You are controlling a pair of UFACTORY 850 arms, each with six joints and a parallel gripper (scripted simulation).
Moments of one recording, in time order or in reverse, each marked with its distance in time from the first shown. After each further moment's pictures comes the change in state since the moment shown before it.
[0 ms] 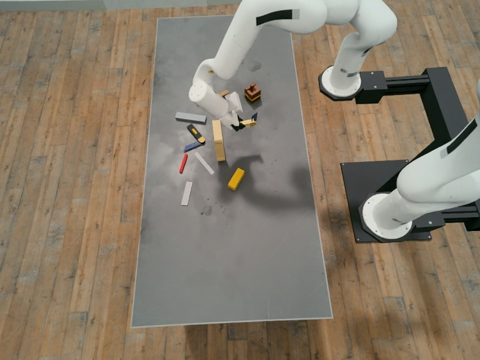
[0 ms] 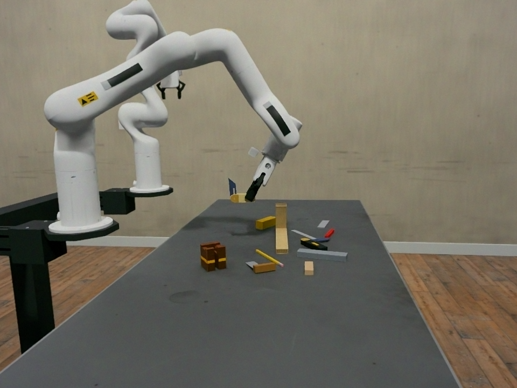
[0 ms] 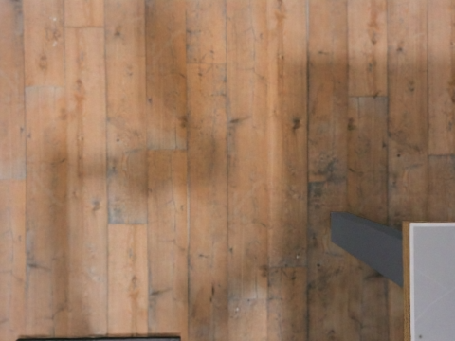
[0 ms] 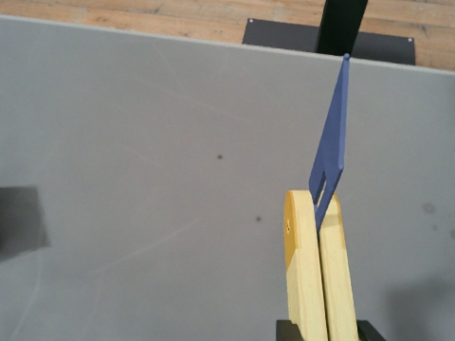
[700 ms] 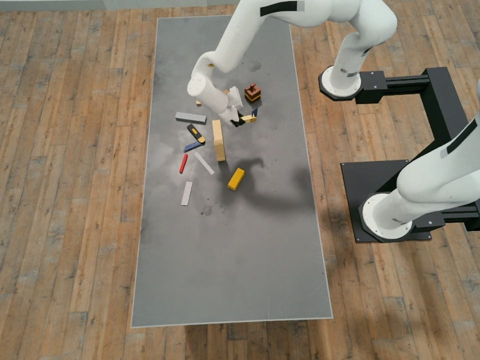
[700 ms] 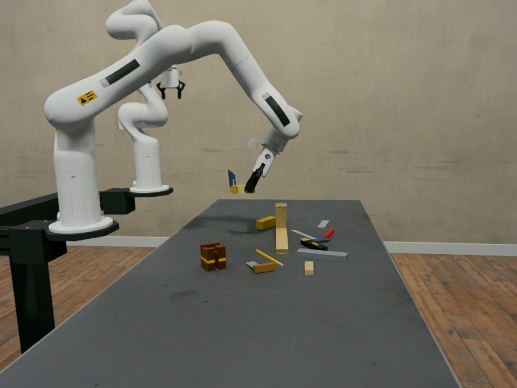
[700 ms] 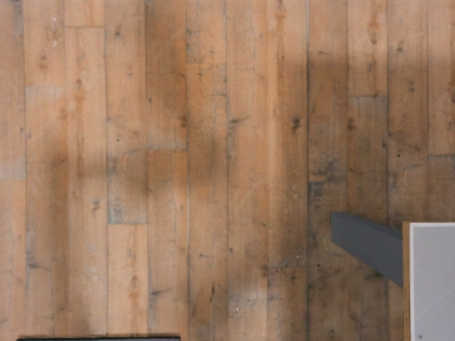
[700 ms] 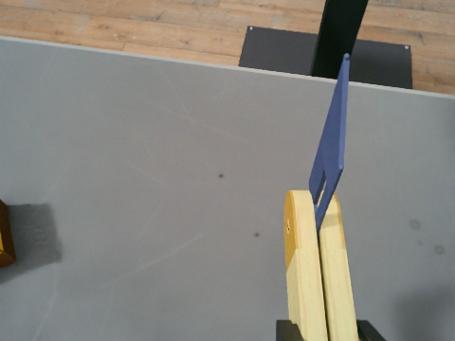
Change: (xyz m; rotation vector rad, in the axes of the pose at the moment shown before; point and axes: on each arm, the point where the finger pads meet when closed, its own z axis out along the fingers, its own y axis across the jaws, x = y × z) left arm 0.000 0.000 0.000 0.000 0.000 0.000; right arm 0.016 0.000 -0.027 0.000 0.001 0.000
